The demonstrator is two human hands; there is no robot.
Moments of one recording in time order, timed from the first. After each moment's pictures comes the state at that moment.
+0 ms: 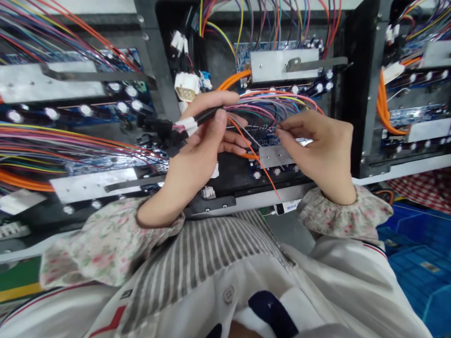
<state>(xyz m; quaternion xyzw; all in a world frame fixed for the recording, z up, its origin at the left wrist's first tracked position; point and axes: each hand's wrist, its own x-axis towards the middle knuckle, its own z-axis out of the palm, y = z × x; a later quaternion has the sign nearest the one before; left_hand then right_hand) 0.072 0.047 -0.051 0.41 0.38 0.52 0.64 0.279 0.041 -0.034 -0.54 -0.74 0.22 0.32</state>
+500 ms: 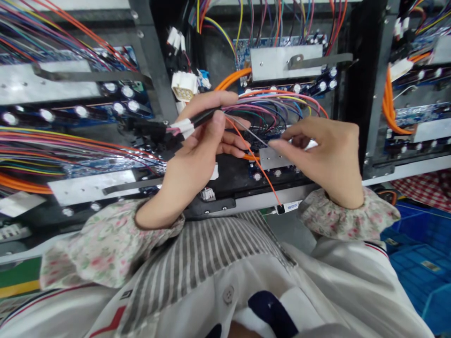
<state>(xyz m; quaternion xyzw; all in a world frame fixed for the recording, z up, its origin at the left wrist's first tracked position) 0.069 0.044 -0.050 0.41 0.39 0.50 0.66 0.285 0.040 -0.022 -0.52 -0.80 0.20 0.24</state>
